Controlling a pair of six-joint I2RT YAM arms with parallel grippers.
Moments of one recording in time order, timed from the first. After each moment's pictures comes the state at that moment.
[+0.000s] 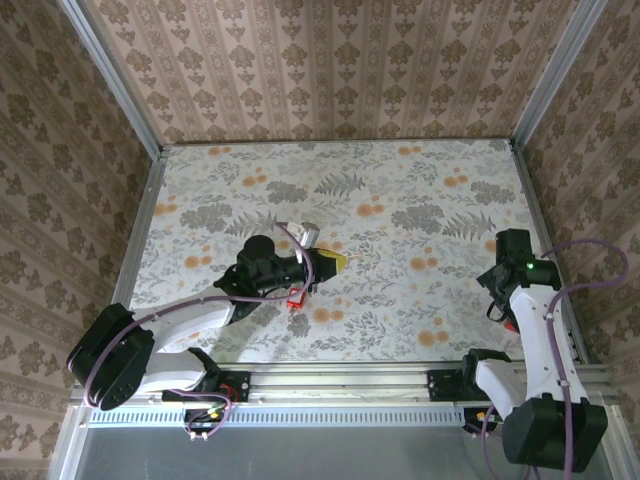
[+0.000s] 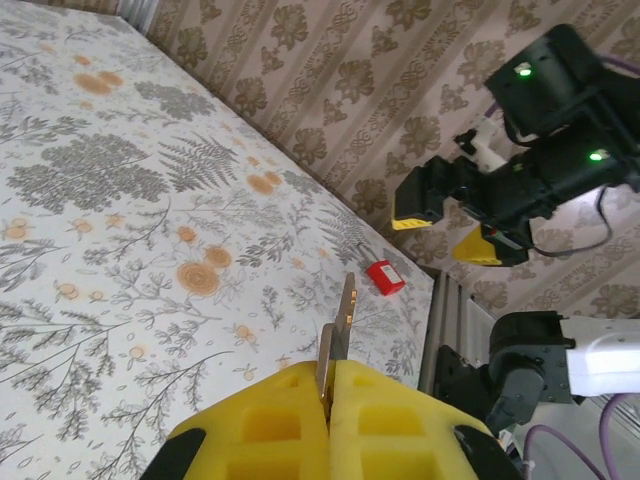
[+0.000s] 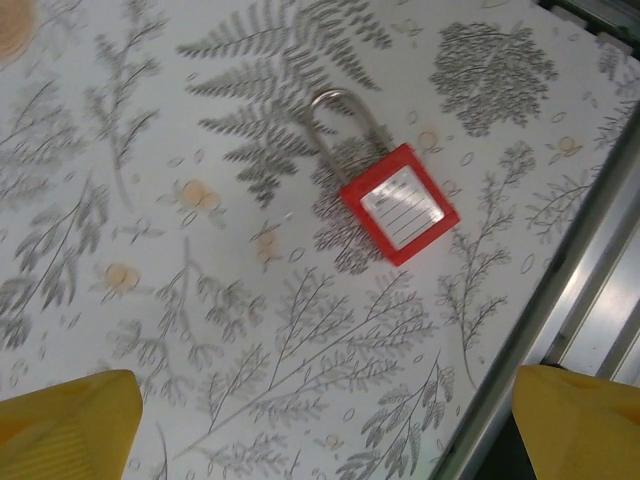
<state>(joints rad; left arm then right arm) -0.80 1.24 0.51 0.60 0.58 -0.52 -0.23 0.93 0.79 -1.19 0.33 0.89</state>
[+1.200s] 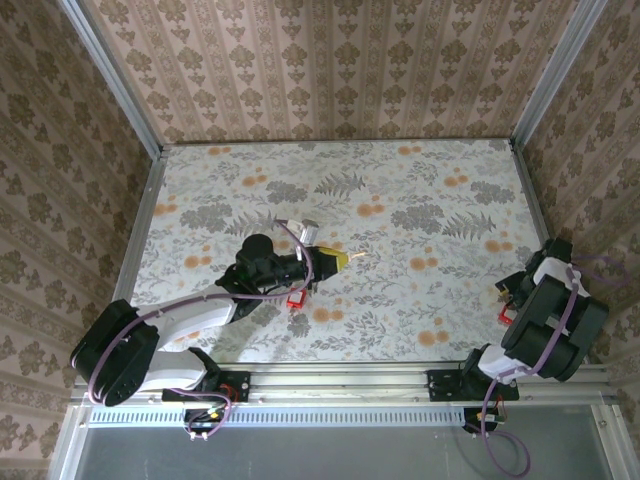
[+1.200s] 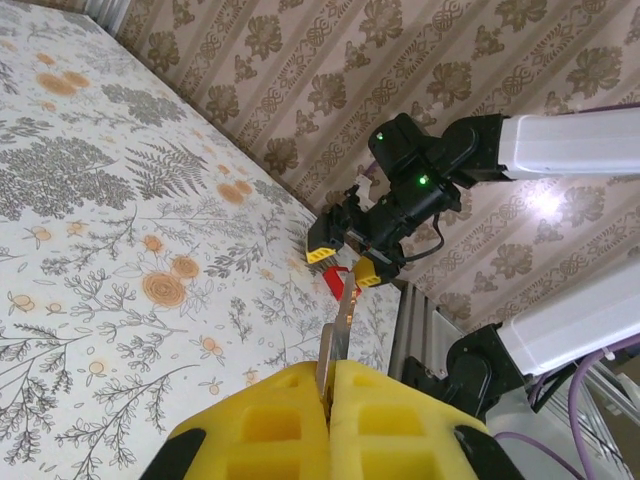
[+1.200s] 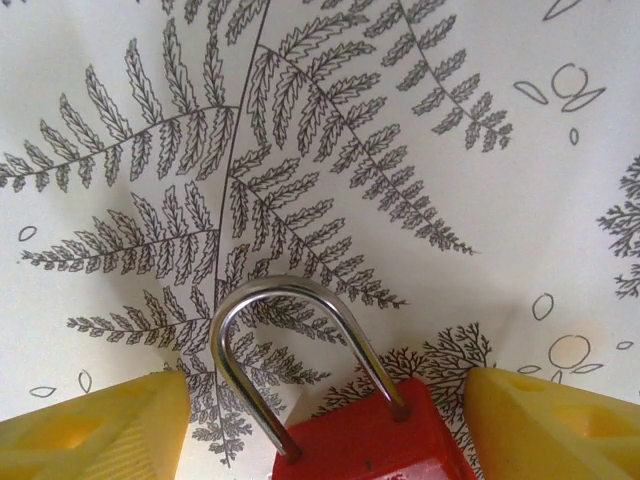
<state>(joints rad) -0.78 1.27 0.51 0.68 0.63 -0.61 -0.68 1.43 0.70 -0.70 0.02 0.48</state>
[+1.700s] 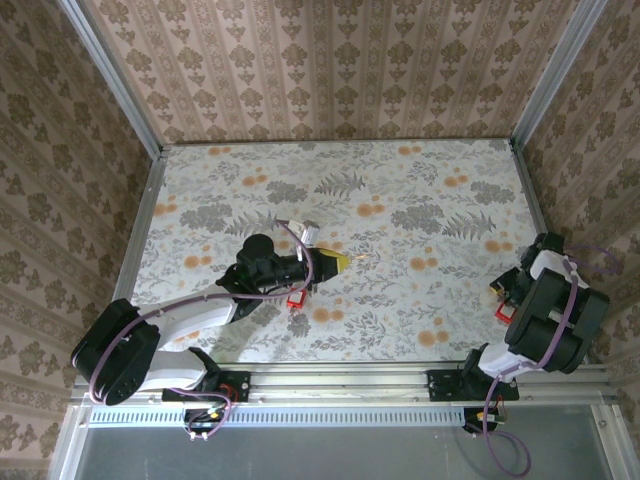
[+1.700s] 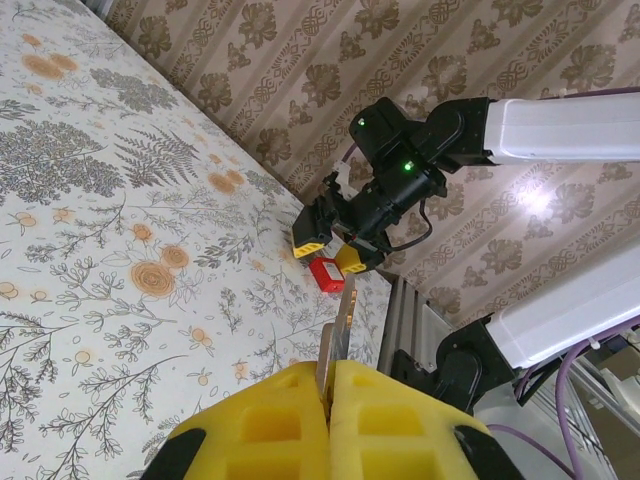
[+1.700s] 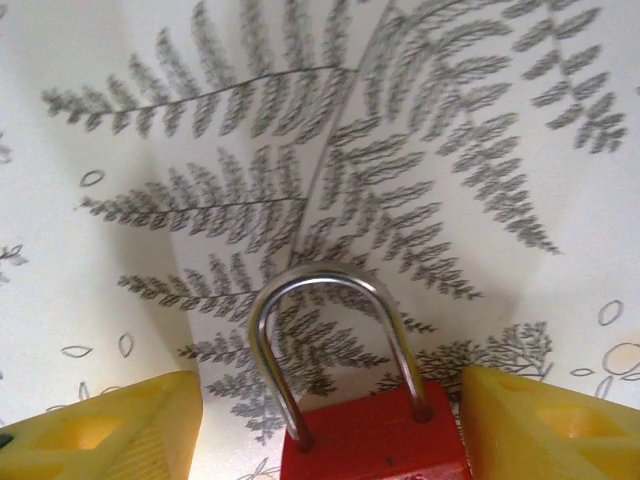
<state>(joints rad) -0.78 1.27 0.51 0.68 0.65 -0.62 -0.59 1.47 0.74 -0.74 0.03 0.42</state>
